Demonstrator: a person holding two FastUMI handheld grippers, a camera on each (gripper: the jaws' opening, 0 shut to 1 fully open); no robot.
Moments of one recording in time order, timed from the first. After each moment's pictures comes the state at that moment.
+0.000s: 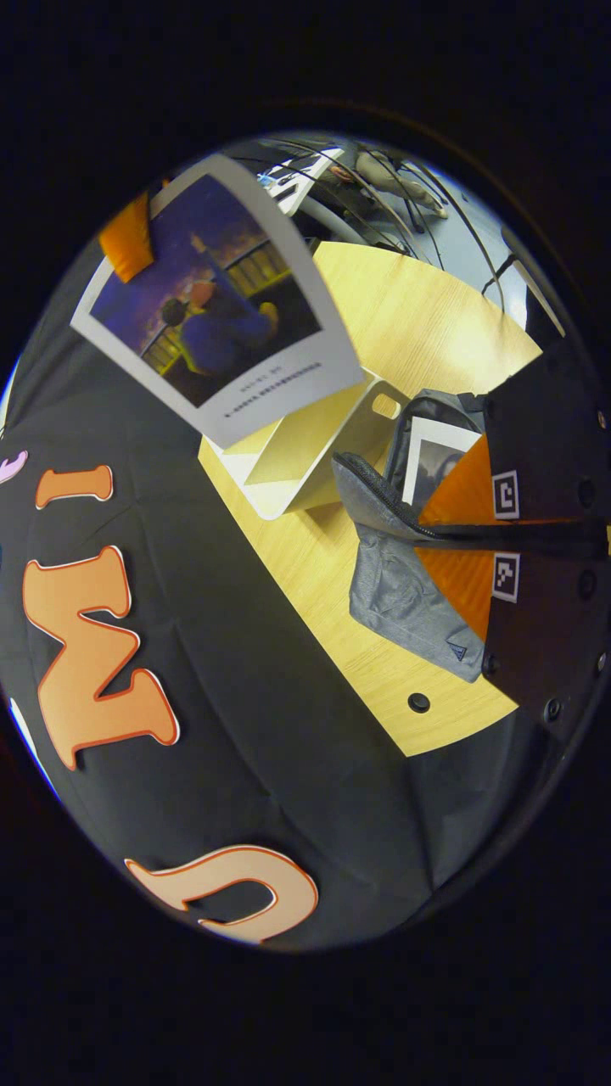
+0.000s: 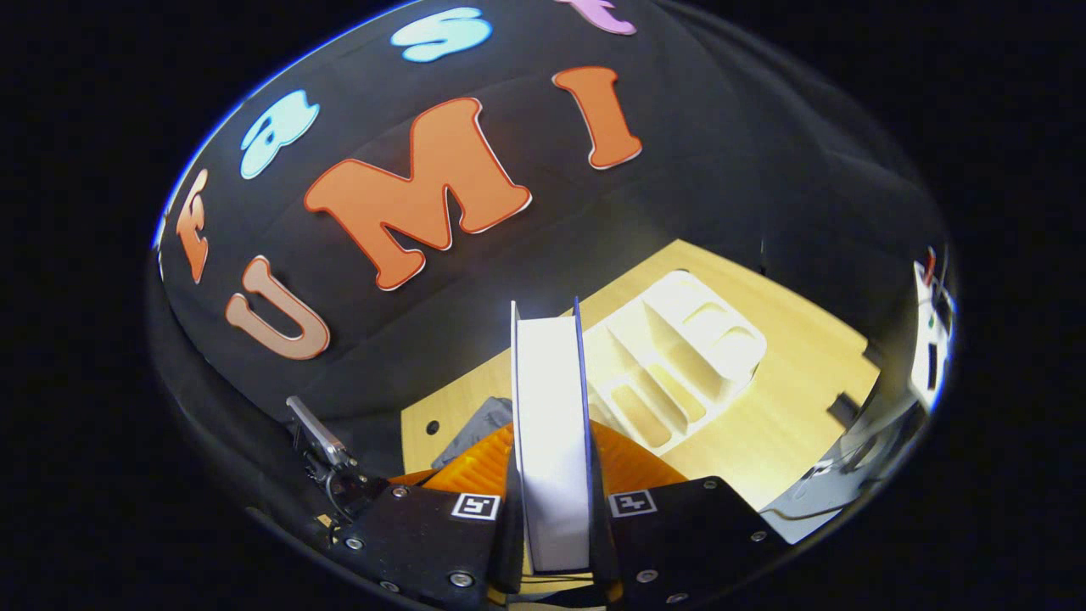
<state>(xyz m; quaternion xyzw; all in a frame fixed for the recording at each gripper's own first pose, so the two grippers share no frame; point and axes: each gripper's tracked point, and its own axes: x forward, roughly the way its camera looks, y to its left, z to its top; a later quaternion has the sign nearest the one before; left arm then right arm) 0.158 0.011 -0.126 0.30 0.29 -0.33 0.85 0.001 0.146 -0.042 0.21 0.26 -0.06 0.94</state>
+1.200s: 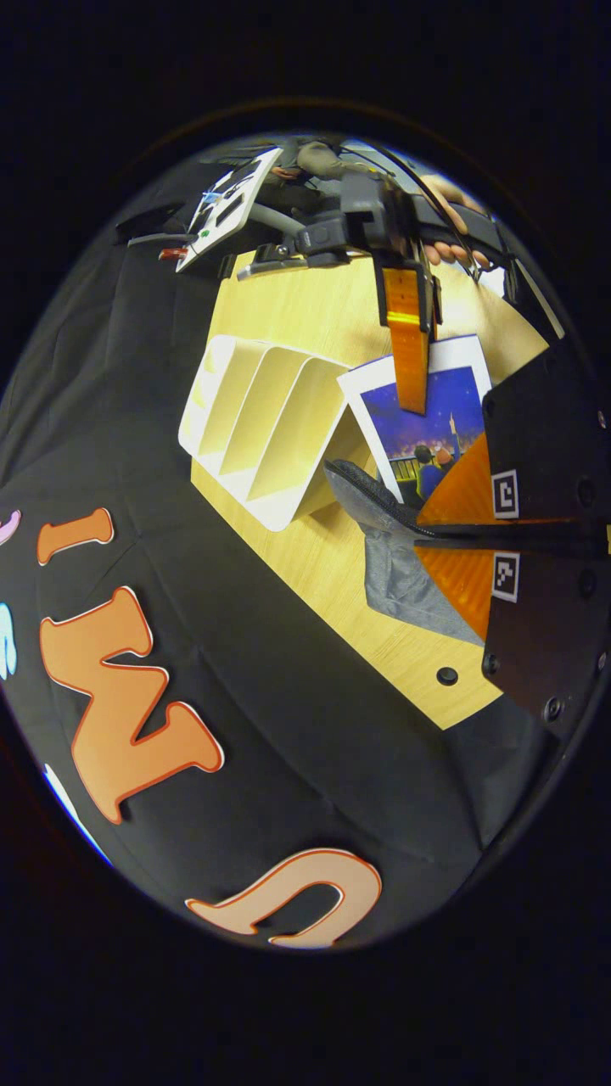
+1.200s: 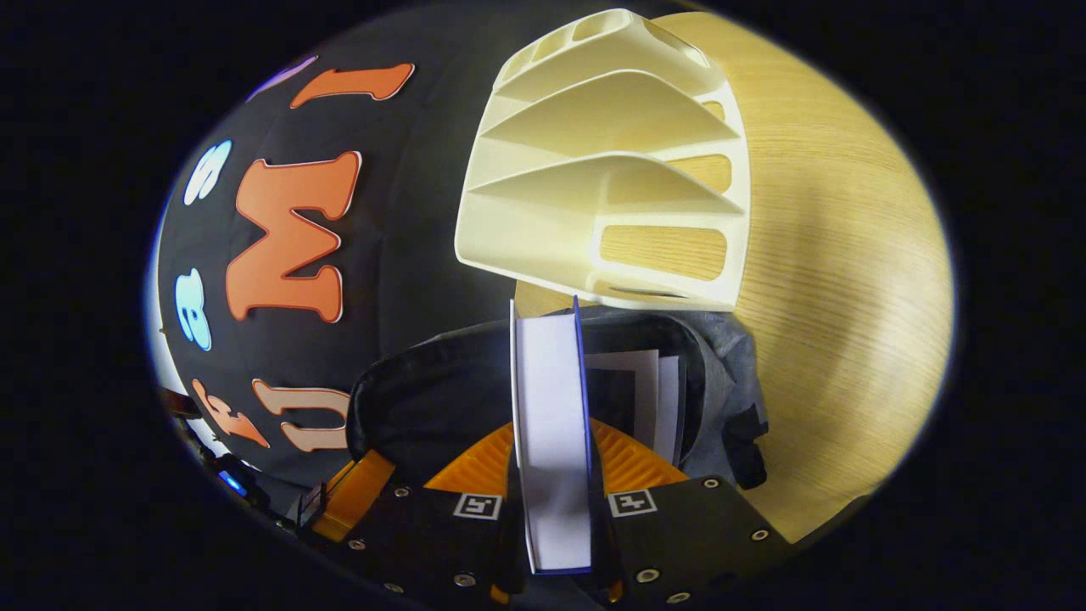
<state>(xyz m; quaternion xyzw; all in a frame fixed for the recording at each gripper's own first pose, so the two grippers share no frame) 0.156 0.008 -0.103 0.38 0.25 -0.35 0.82 0.054 0.253 -0.281 0.58 0.25 -0.01 0.77</state>
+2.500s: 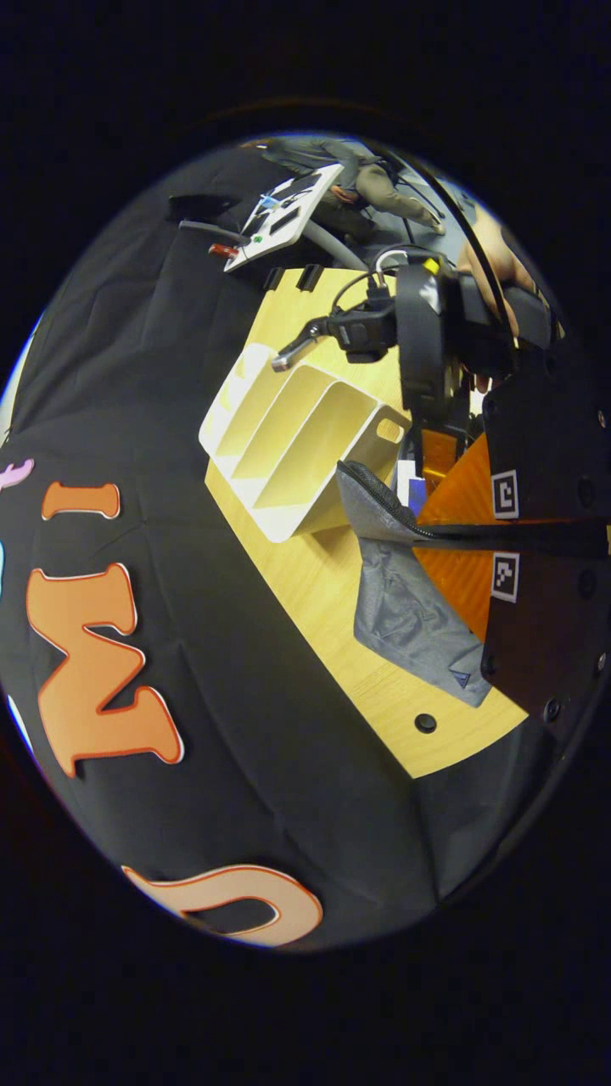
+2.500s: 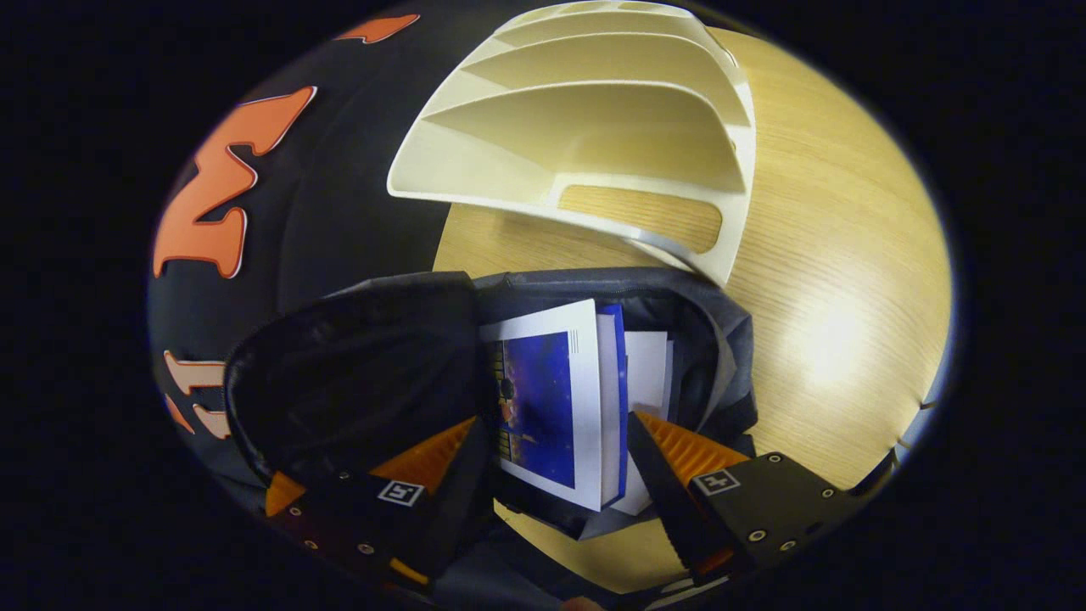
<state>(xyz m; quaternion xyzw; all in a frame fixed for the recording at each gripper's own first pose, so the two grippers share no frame) 0.141 0.009 -0.122 0.26 0.31 -0.37 0.84 0.066 0.269 -0.311 0.46 0.40 -0.11 0.78</state>
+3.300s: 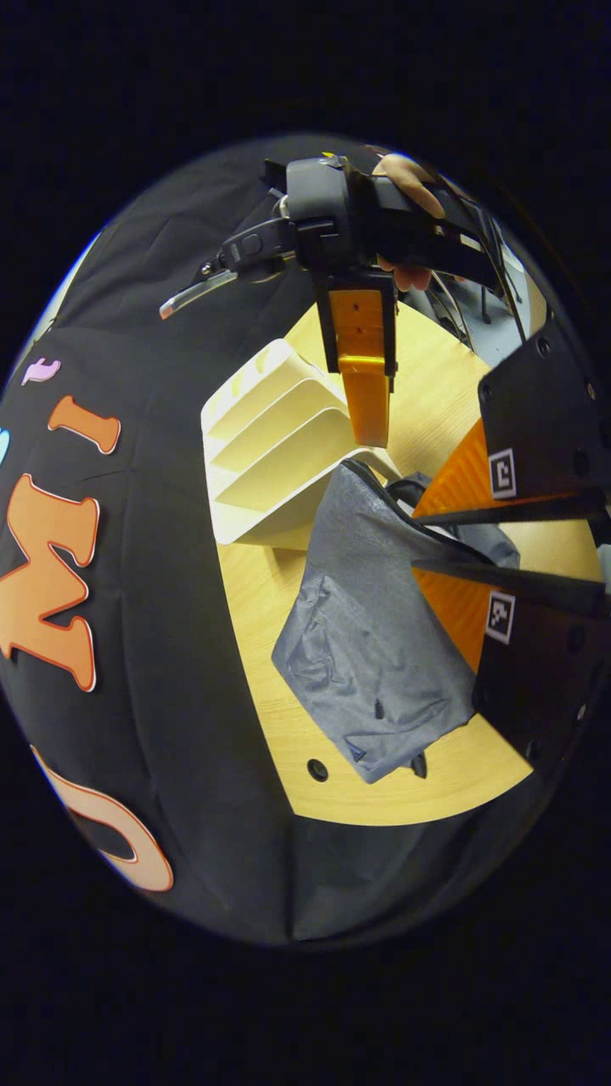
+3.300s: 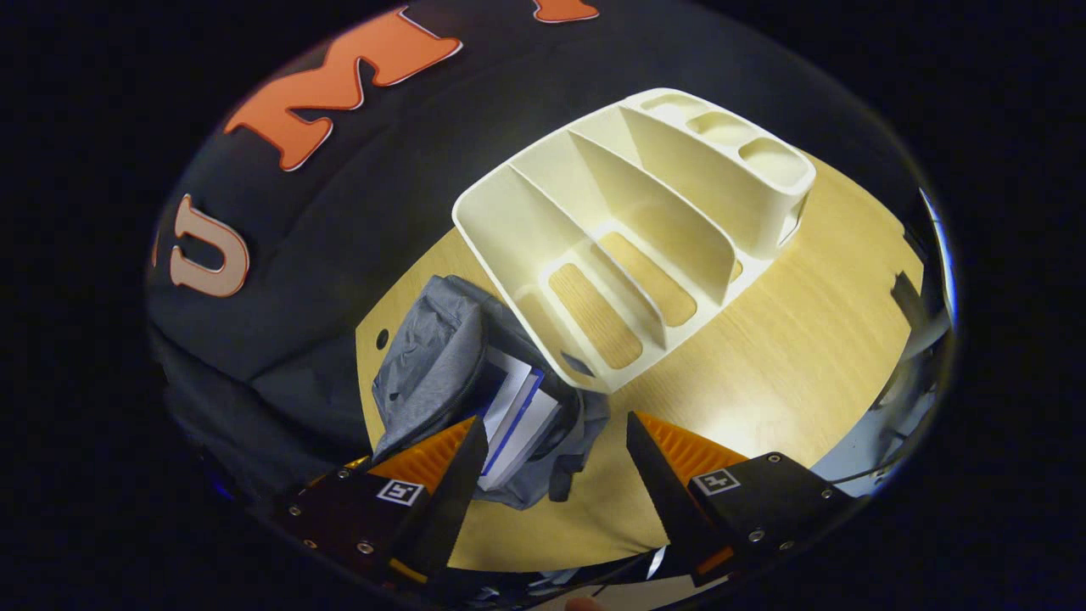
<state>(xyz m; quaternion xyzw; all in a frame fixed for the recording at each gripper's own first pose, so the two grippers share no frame) 0.064 0.002 -0.179 0.11 0.39 -0.30 0.86 0.021 0.164 -0.246 0.21 0.43 -0.06 0.88</state>
